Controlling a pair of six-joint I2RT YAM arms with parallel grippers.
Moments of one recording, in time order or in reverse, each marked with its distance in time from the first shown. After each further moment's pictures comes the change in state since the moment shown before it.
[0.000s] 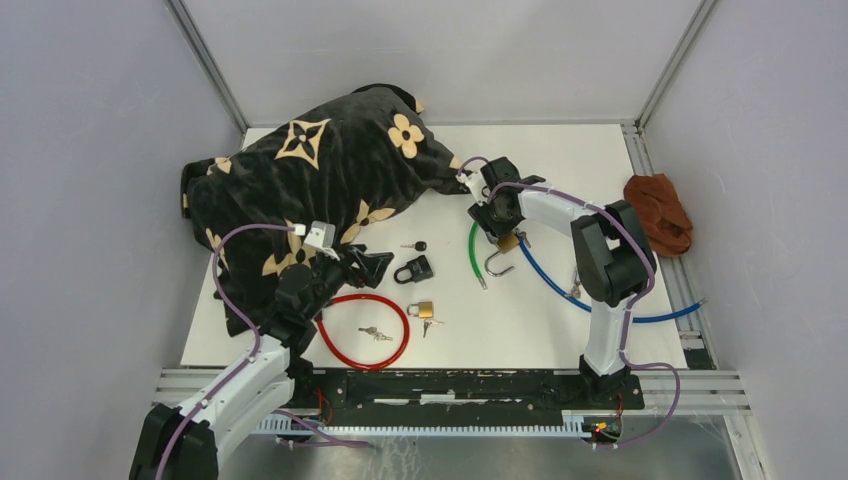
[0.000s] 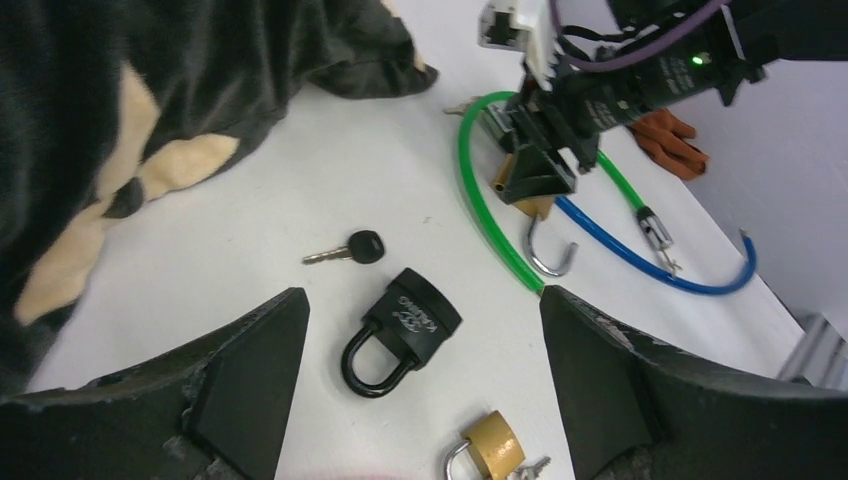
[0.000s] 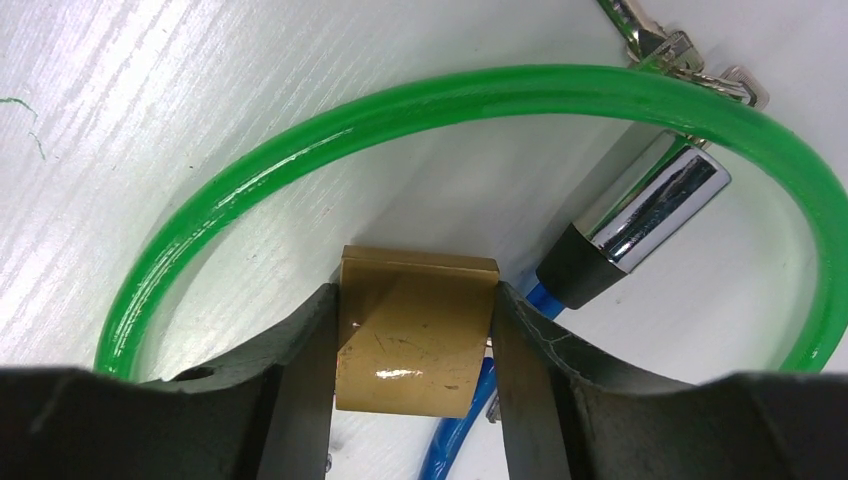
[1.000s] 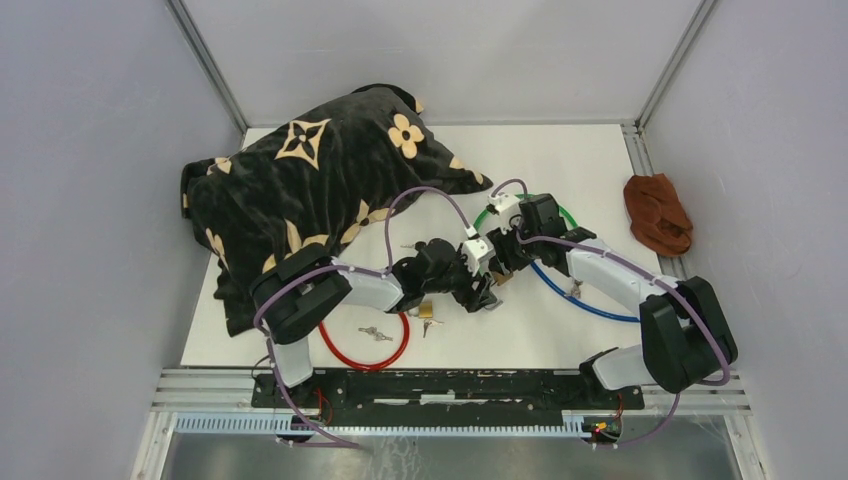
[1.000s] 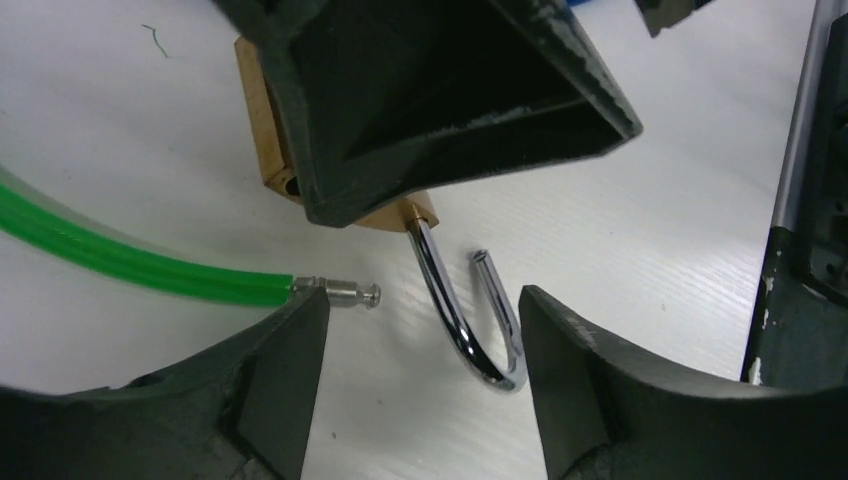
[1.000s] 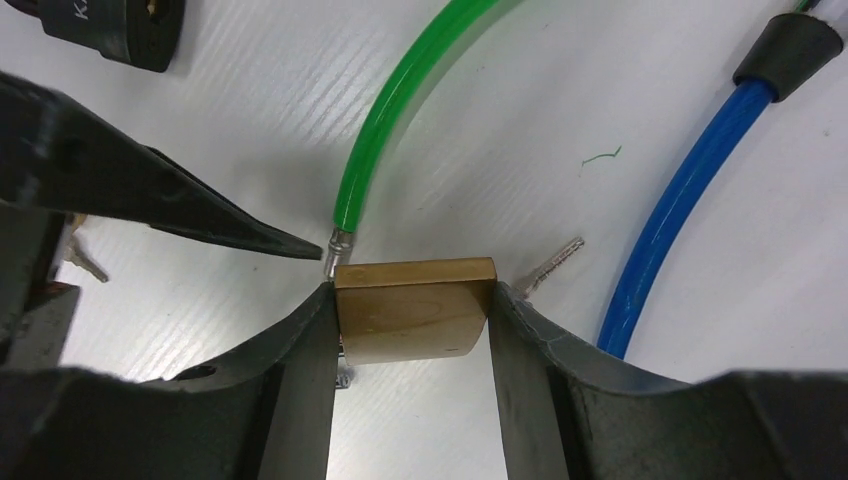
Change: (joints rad) left arm -0.550 1.088 0.599 0.092 0.124 0.306; right arm -0.005 -0.552 -0.543 0.241 -0.294 0.186
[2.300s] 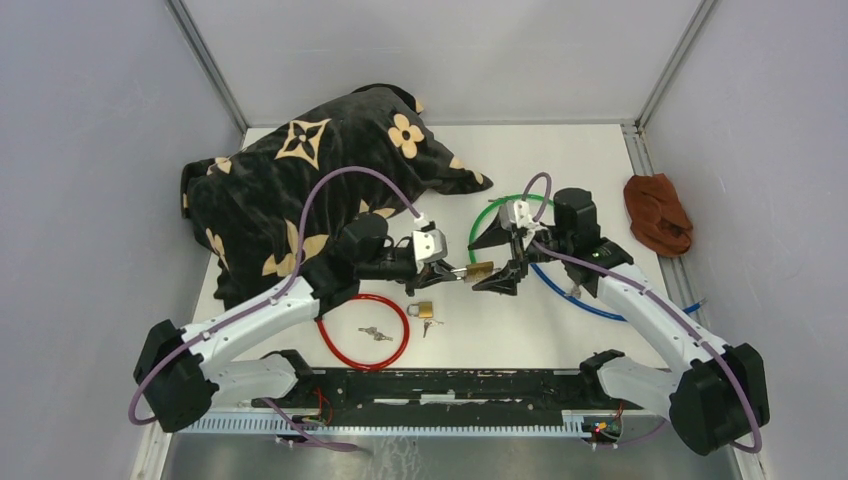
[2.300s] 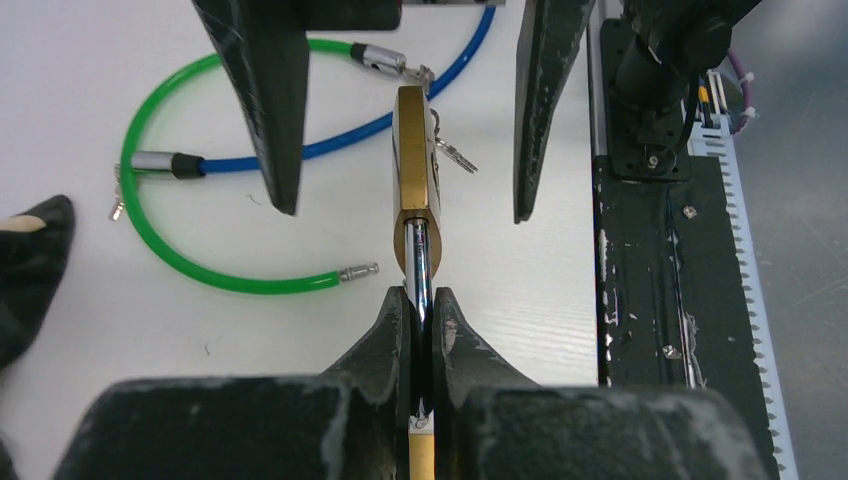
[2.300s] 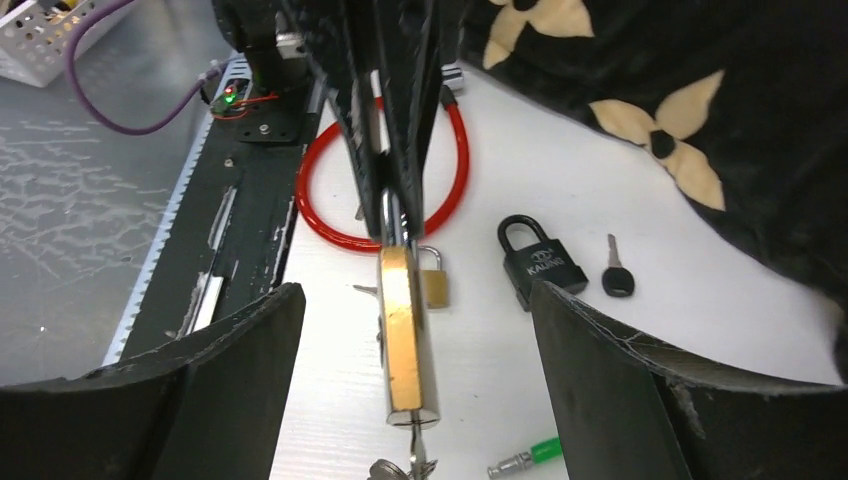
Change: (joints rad) left arm 0.119 -0.644 0.031 -0.581 0.299 0.386; right arm -0.044 -0.314 -0.045 0.203 -0.927 -0.291
